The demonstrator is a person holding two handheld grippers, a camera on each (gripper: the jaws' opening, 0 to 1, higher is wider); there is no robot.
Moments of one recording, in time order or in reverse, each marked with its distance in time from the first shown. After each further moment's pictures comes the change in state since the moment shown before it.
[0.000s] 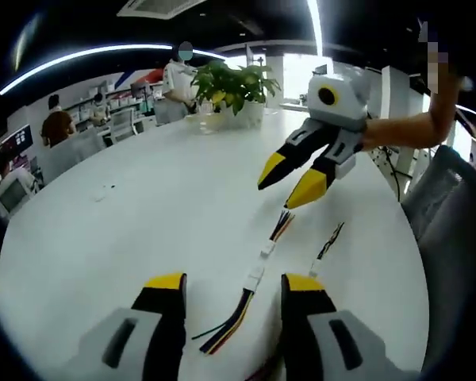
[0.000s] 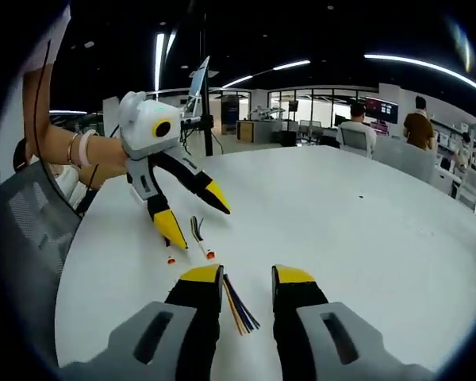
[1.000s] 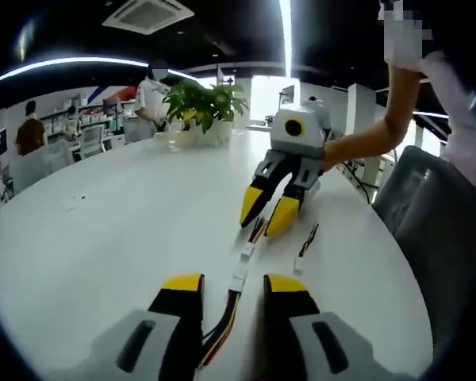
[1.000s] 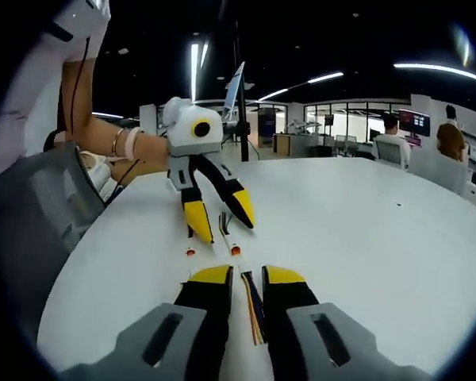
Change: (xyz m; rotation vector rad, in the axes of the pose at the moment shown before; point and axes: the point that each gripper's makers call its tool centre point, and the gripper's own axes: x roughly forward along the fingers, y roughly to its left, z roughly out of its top) left arm 0.008 -0.007 -0.007 0.003 -0.159 -0.199; right arm 0.017 0.014 -0.017 -0.065 -0.087 0.207
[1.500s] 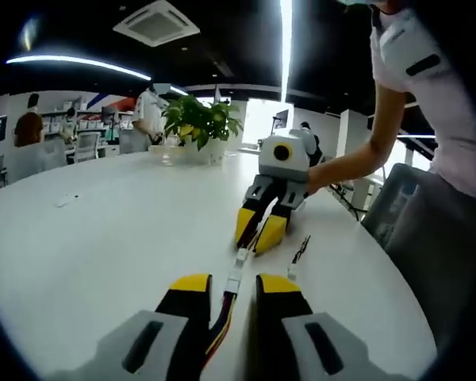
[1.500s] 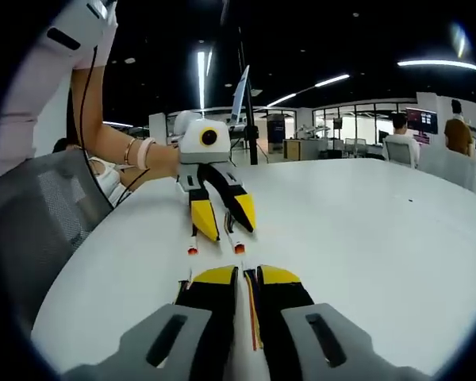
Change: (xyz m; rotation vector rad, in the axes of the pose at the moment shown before) left arm 0.003 -0.004 -0.002 -0.067 -0.119 -0.062; right arm 0.009 -0.002 -0.008 0.024 -0.037 0.057
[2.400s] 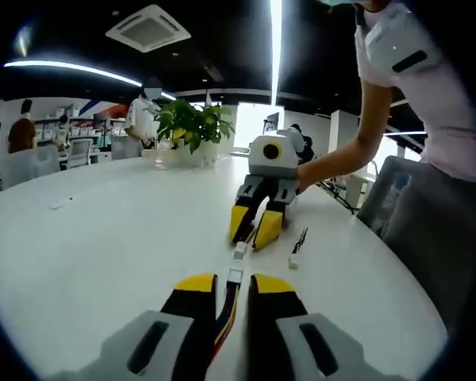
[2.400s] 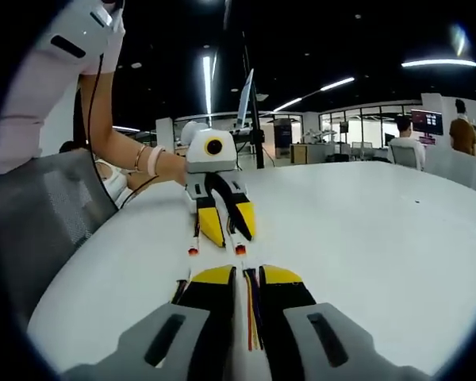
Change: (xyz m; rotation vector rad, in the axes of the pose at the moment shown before) left arm 0.005 -0.012 0.003 0.044 -0.017 -0.030; right arm 0.002 0.003 -0.001 -0.003 -0.030 0.033
